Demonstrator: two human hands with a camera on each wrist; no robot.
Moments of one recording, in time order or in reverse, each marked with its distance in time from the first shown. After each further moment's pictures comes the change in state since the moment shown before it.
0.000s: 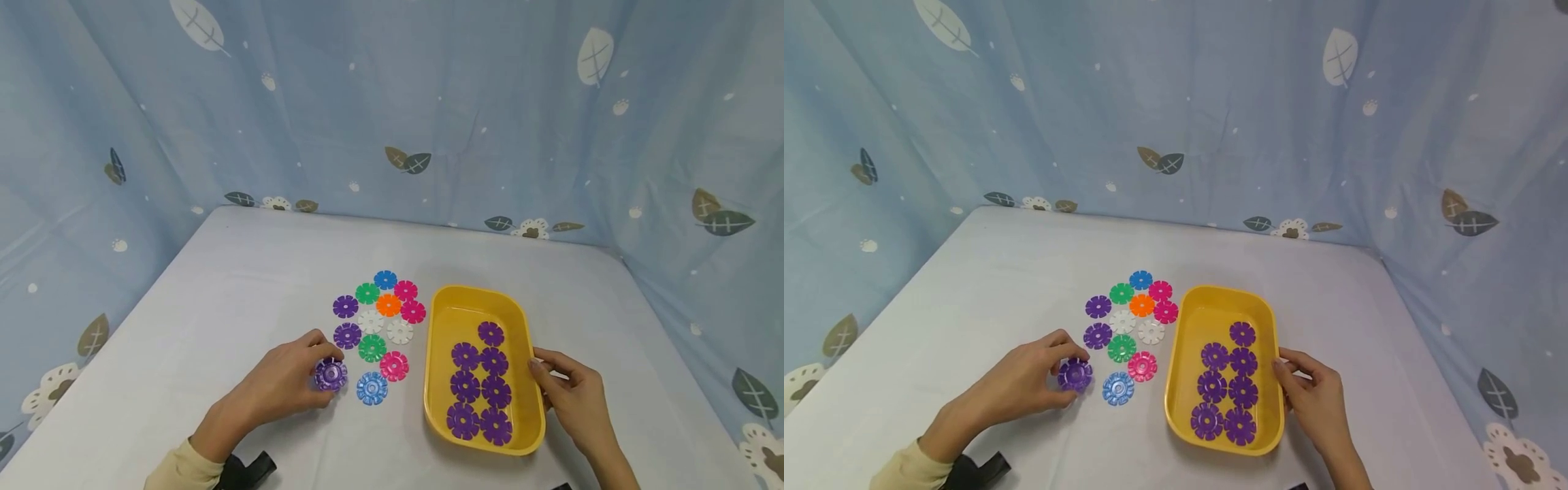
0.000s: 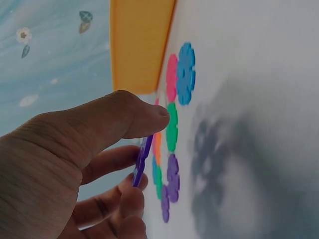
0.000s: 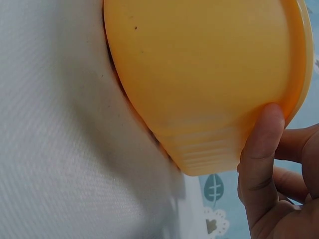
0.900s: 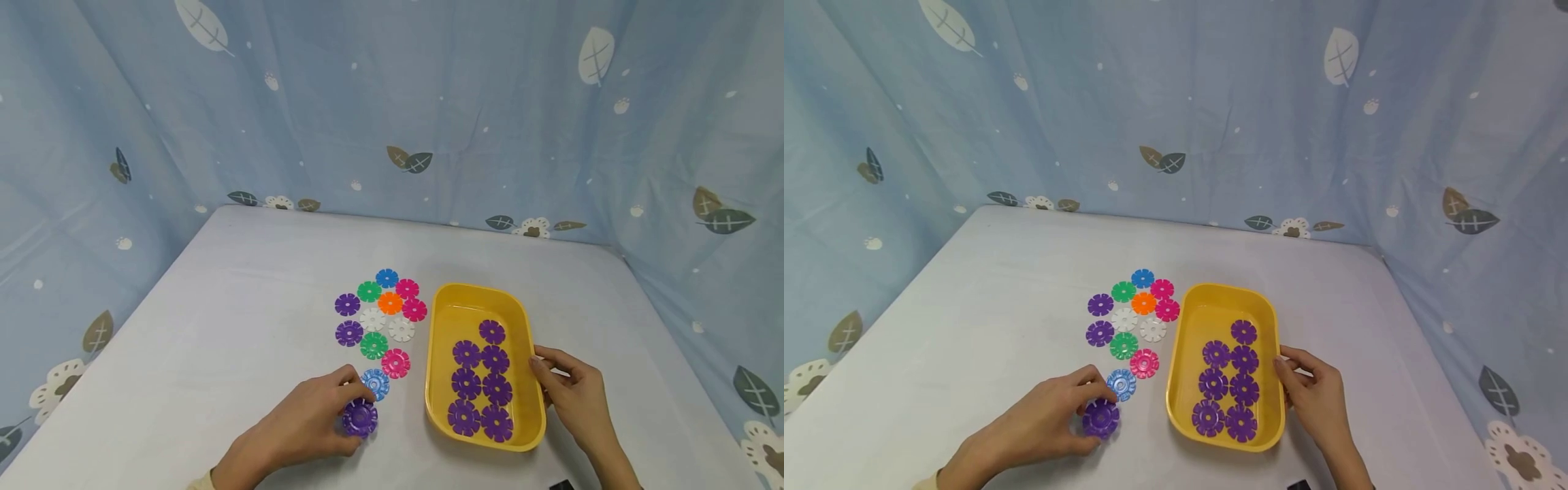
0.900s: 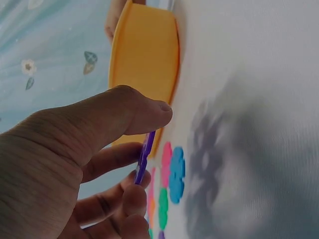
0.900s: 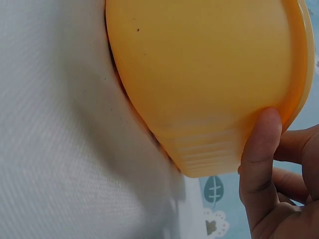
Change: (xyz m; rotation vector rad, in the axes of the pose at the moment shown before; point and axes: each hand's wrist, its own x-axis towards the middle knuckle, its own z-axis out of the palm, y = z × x) left_hand -0.015 0.042 0.022 -0.140 -0.183 0.053; right_hand -0.001 -0.001 0.000 -0.019 0.006 -0.023
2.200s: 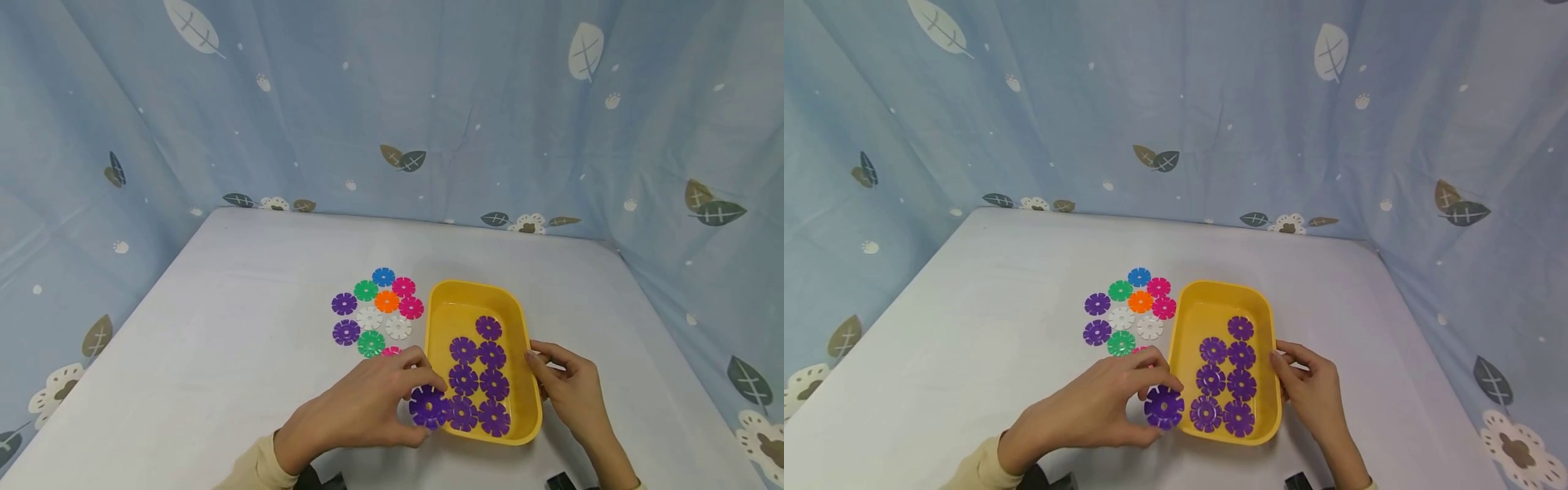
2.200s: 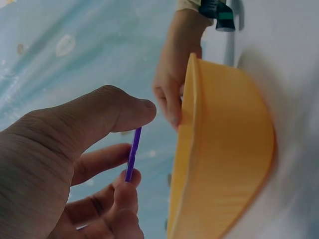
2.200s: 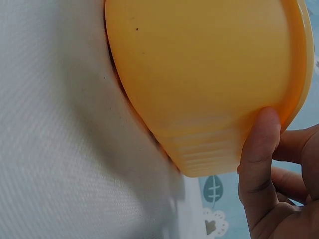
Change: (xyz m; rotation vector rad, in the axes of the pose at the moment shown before) left_hand 0.050 0.064 -0.008 -0.050 0.054 0.337; right_hand 0.000 0.000 0.000 0.013 -0.013 -0.016
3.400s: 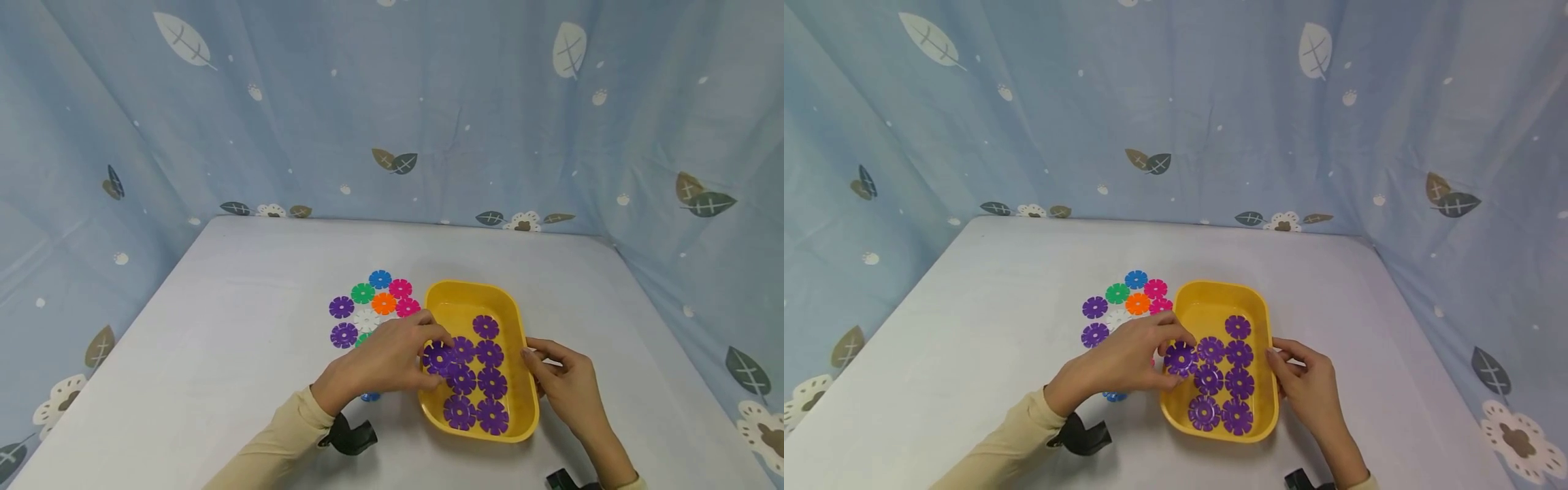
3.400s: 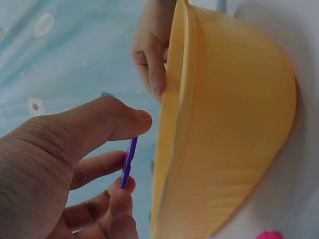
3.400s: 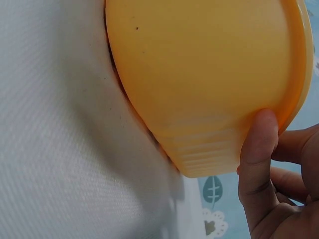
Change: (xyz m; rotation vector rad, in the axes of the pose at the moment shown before) left_hand 0.057 -0.021 0.000 0.113 -0.019 -0.076; right_hand -0.001 0.001 0.000 -0.048 0.007 -0.065
